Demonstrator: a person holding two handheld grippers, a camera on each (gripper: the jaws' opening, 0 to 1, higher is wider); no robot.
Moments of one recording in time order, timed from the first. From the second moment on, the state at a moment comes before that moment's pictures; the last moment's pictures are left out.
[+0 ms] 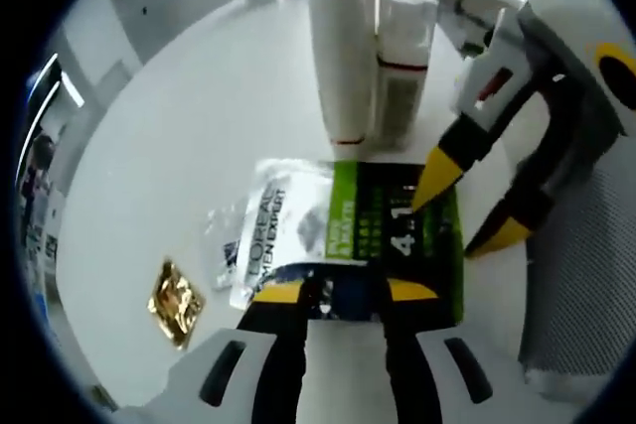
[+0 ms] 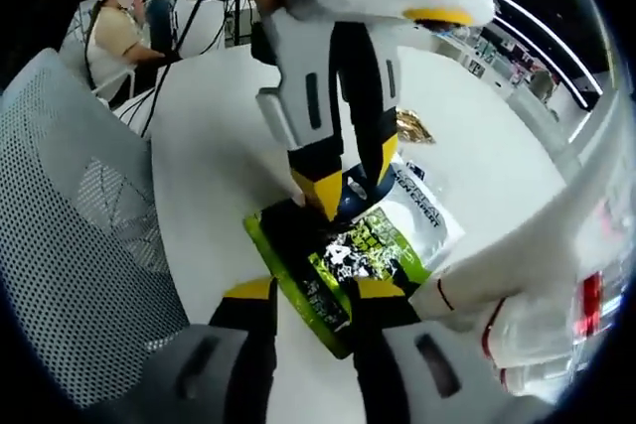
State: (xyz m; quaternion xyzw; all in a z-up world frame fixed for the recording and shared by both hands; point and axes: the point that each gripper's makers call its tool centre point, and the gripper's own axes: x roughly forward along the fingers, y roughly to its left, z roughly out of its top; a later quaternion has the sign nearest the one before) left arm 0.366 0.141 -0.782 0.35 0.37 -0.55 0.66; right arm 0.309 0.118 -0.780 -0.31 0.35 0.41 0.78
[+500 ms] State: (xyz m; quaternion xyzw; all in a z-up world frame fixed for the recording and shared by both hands) left arm 0.367 0.141 -0.780 0.36 0.37 -0.55 0.65; right arm 0.311 0.128 -0.781 -0.27 0.36 0.41 0.79
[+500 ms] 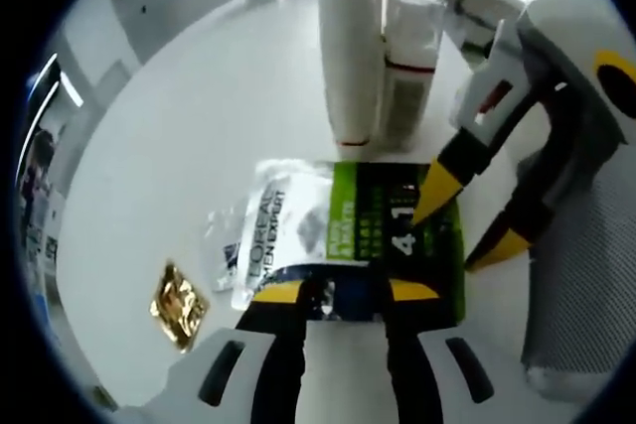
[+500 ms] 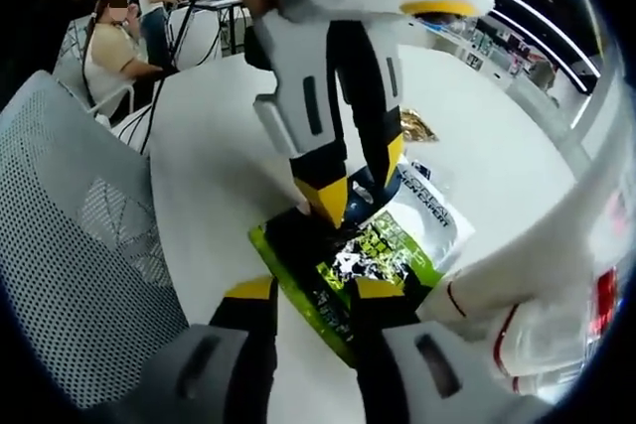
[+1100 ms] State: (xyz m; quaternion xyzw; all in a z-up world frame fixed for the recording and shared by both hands) left arm 0.356 0.158 -0.759 0.35 0.36 -0.53 0.68; right arm 0.307 0.132 -0.770 -0.25 0.35 0.42 0.79
